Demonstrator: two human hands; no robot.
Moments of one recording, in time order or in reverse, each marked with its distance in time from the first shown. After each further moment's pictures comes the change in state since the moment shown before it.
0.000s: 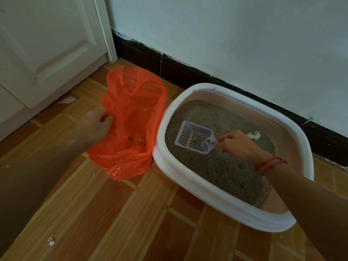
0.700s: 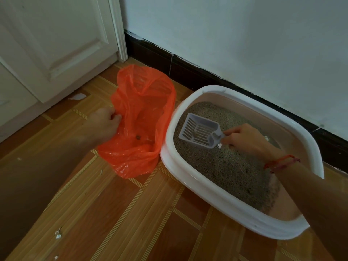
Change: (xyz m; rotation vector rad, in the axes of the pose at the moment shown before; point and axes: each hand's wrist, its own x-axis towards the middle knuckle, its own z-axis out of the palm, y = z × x) left_hand 0.001 -0.004 -0.002 0.011 0.012 -0.007; right_hand -0.004 -0.032 -0.011 -0.032 0.039 -0.030
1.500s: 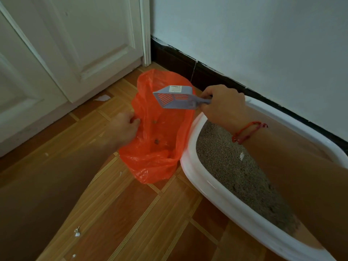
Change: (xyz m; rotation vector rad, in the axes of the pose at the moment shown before) left_hand 0.001 -0.012 -0.004 -0.067 0.073 -0.037; right_hand 0.052 -0.140 0.034 -0.371 0.408 -0.352
